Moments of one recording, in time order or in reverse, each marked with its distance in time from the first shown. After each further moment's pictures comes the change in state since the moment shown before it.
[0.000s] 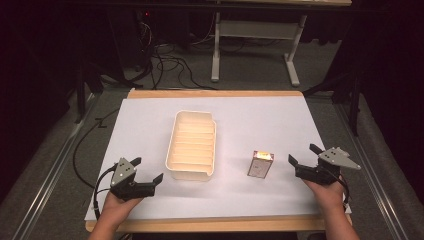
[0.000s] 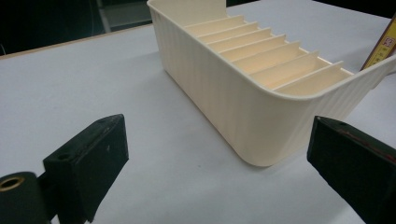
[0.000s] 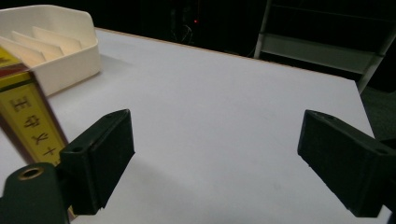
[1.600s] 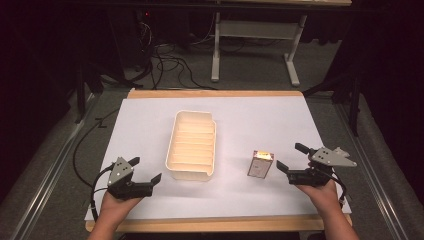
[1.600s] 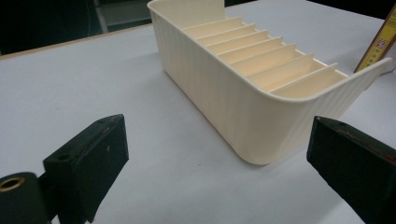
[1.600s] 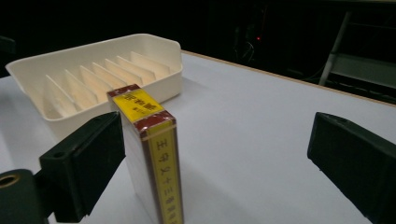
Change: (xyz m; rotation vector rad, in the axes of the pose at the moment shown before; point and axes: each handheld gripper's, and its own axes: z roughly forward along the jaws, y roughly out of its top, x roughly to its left) left arm -0.003 0.006 -0.007 0.005 -0.016 0.008; right arm 0.028 0.022 -0.003 -0.056 0.268 -0.035
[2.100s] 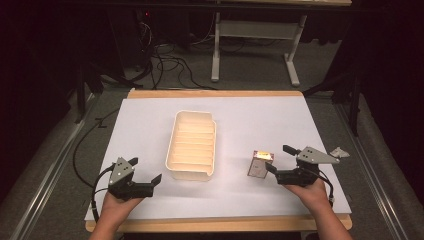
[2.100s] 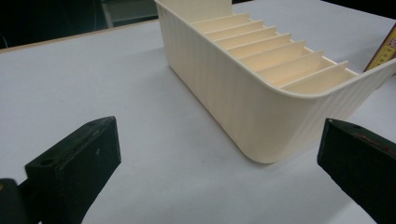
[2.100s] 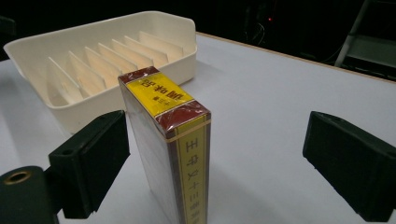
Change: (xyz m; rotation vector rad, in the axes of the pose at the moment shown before) left arm 0.002 -0.003 0.004 -0.009 0.029 -0.012; right arm 0.016 -0.003 0.026 0.083 0.021 -0.001
